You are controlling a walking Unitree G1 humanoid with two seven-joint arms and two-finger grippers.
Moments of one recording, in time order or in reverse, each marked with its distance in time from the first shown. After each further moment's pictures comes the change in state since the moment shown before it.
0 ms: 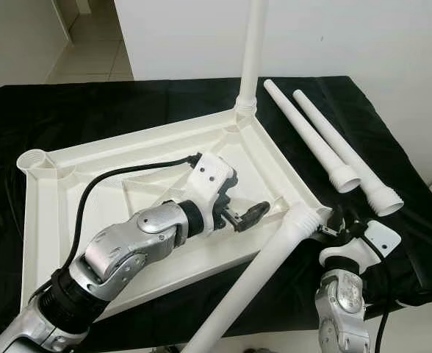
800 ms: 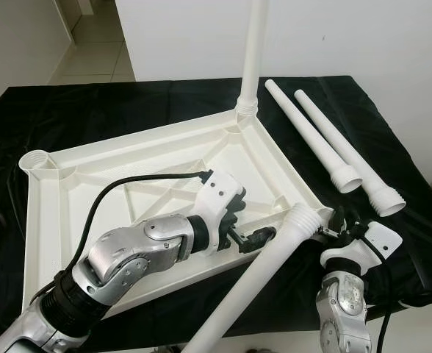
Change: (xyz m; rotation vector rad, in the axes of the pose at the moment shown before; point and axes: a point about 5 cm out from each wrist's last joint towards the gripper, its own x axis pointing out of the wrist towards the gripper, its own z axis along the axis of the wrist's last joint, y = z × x) left arm 0.002 -0.011 -0.013 -0.101 0.134 -0.083; right arm -0.003 0.000 0.001 -0.013 -0.005 -0.007
